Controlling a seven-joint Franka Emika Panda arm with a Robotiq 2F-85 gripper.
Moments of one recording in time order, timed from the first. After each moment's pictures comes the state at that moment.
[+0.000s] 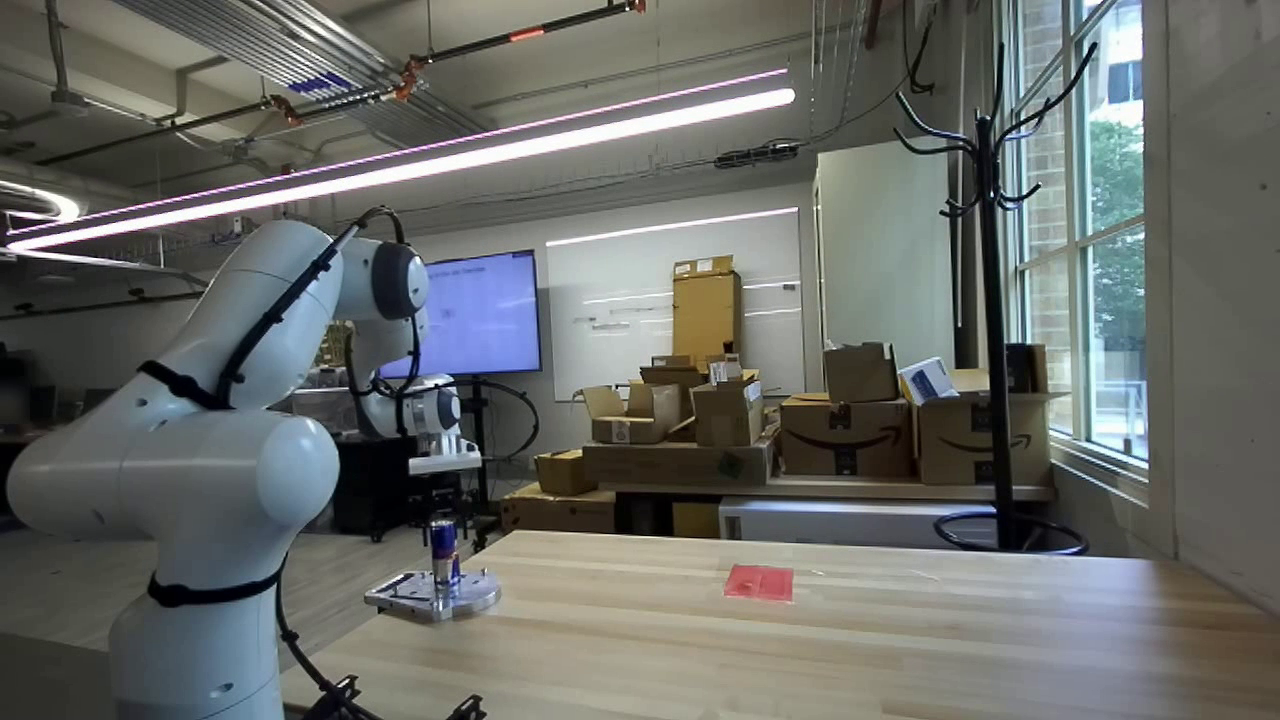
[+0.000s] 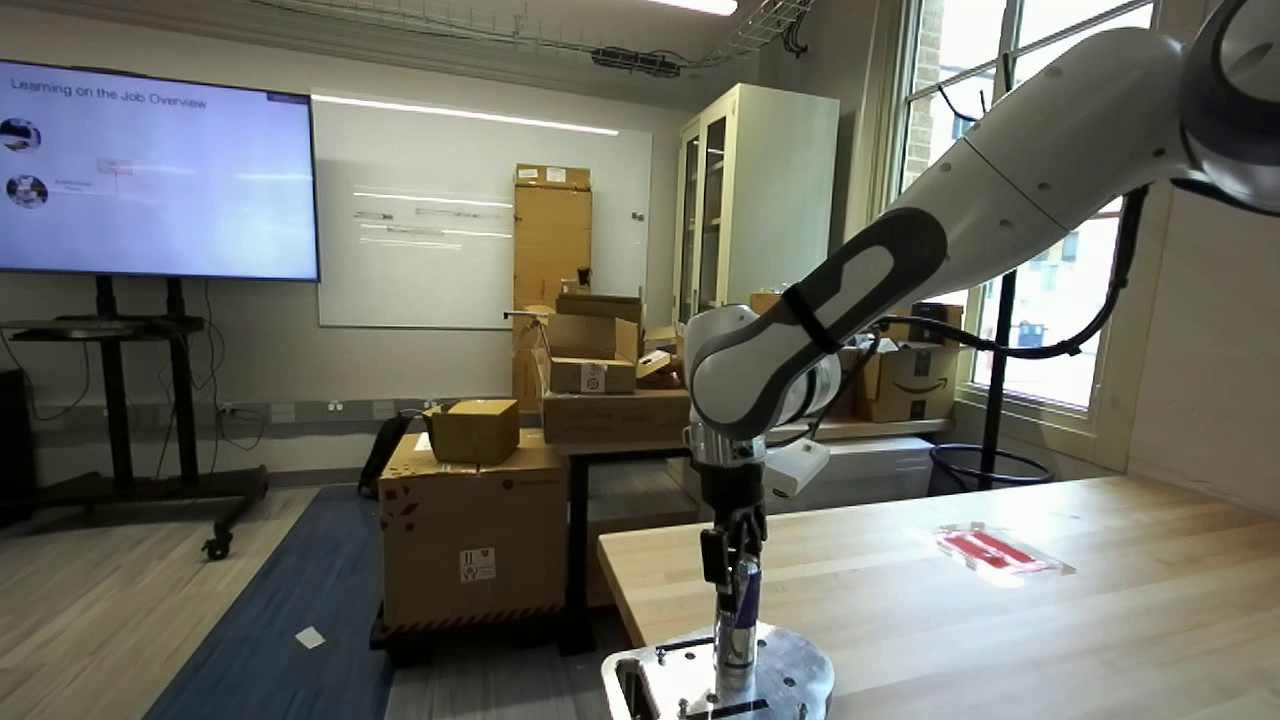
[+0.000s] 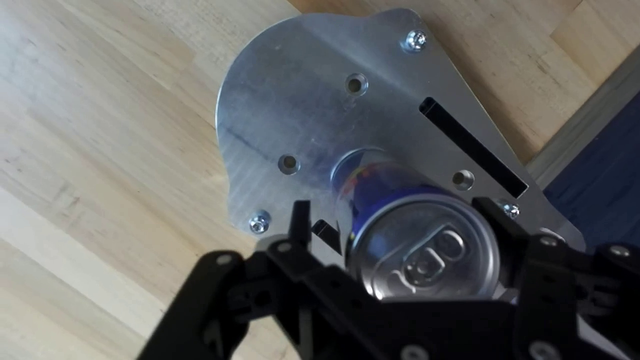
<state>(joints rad) 0.22 0.63 0.15 -1.72 -0.19 2.19 -0.29</state>
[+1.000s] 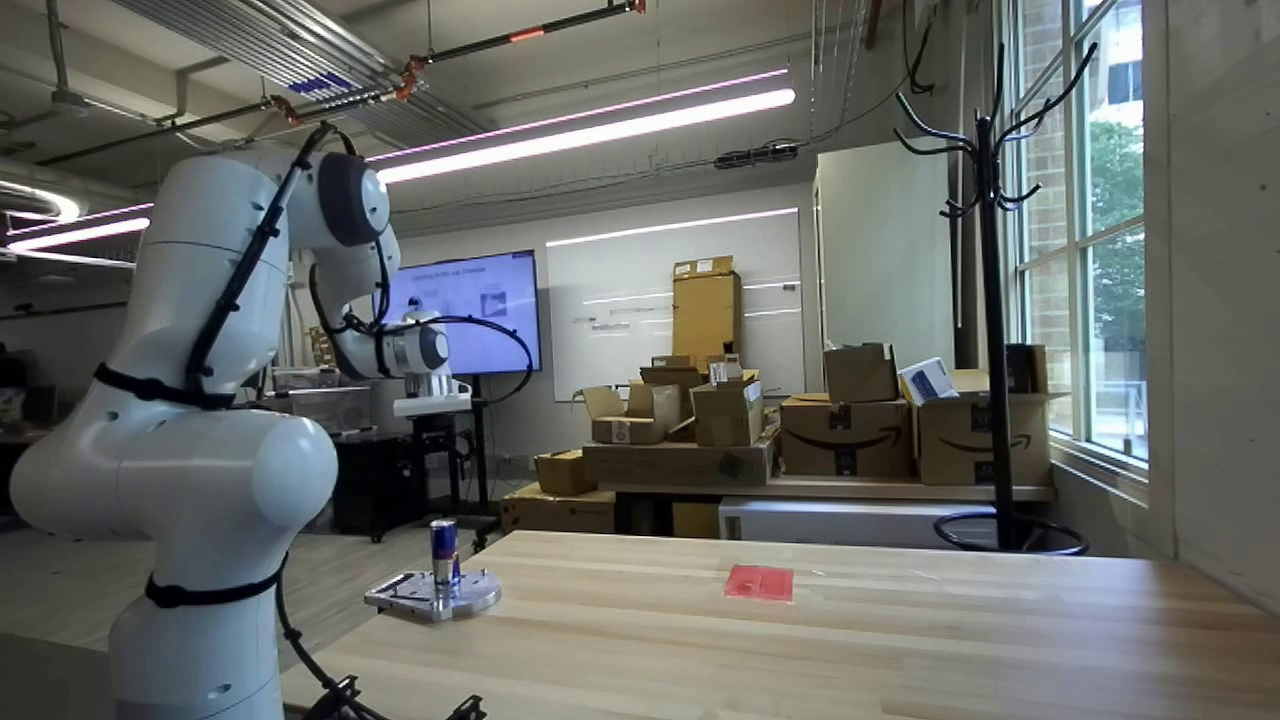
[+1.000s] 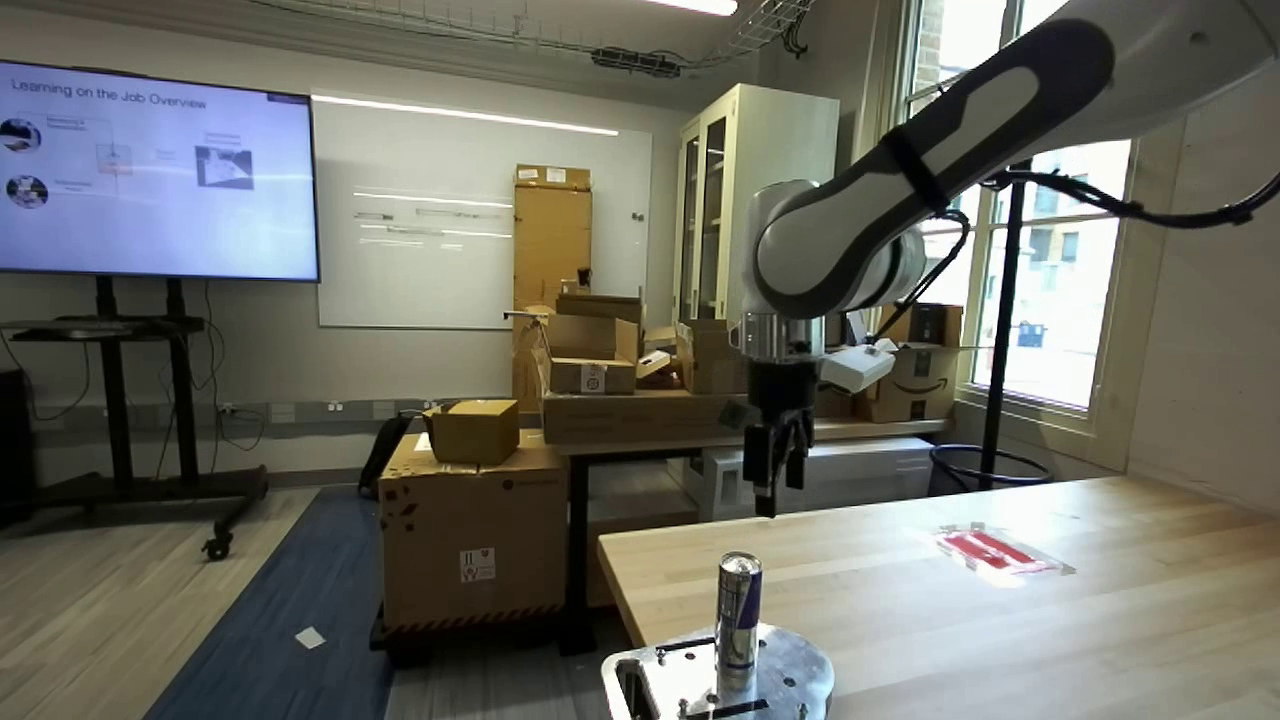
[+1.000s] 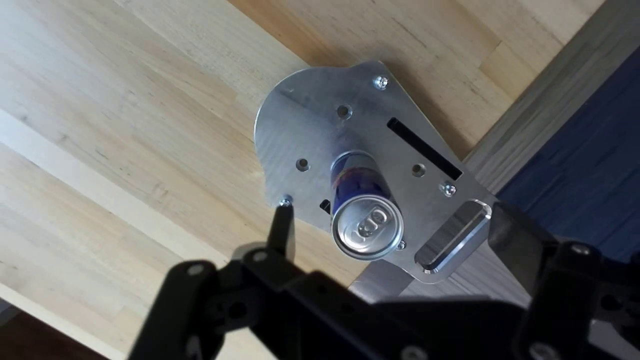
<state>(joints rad) 0.20 0.24 0.16 -1.97 -0.12 2.17 -0.29</state>
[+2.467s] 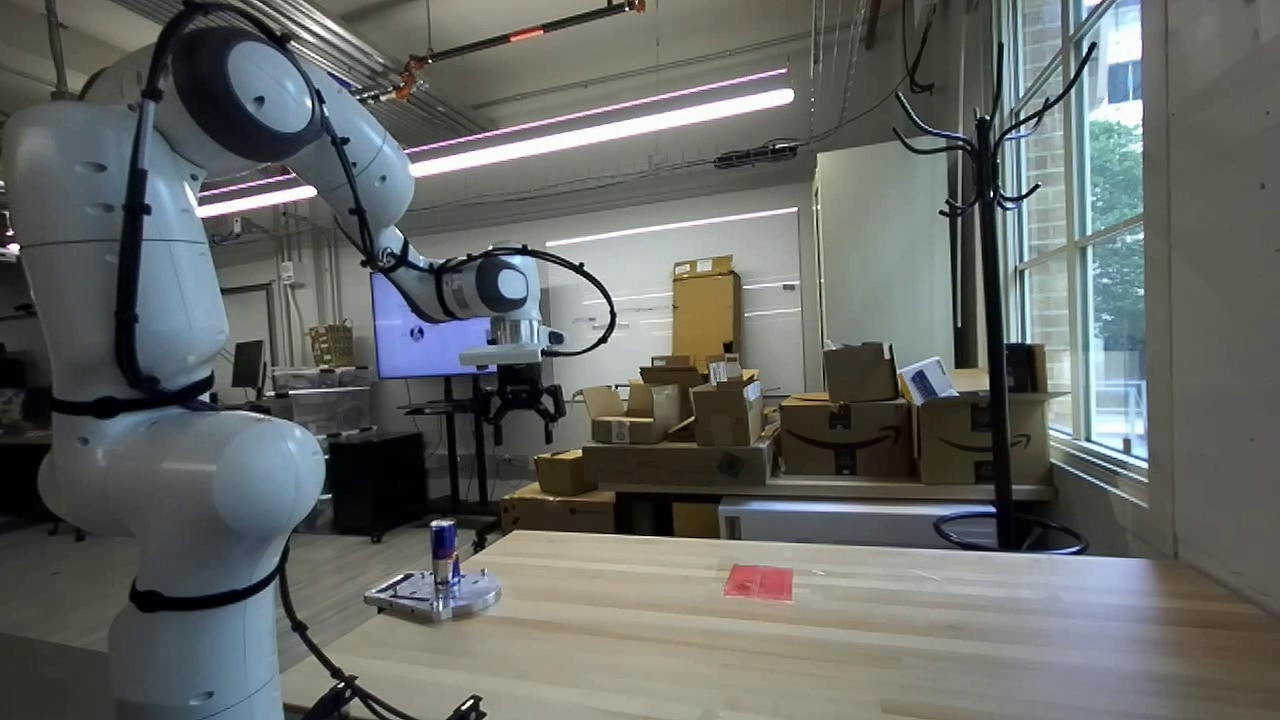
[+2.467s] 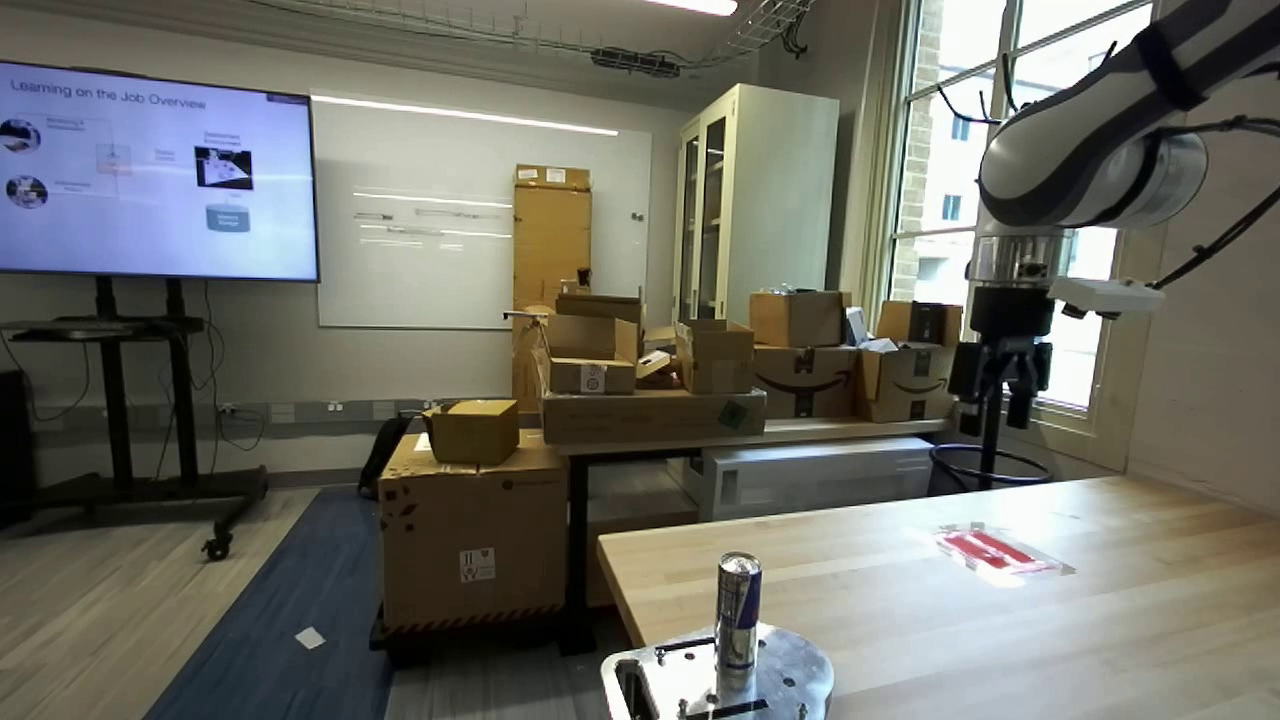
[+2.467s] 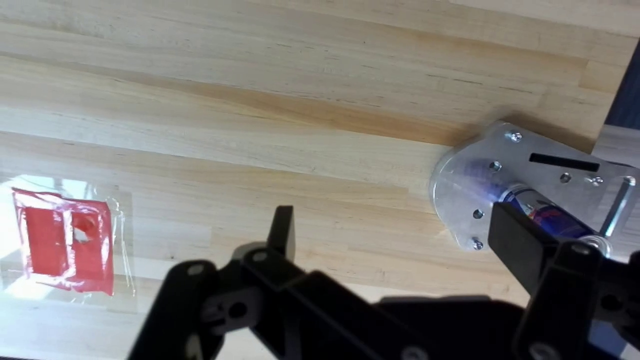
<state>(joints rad) -0.01 -0.16 -0.07 -2.25 -0.03 2.11 -0.29</state>
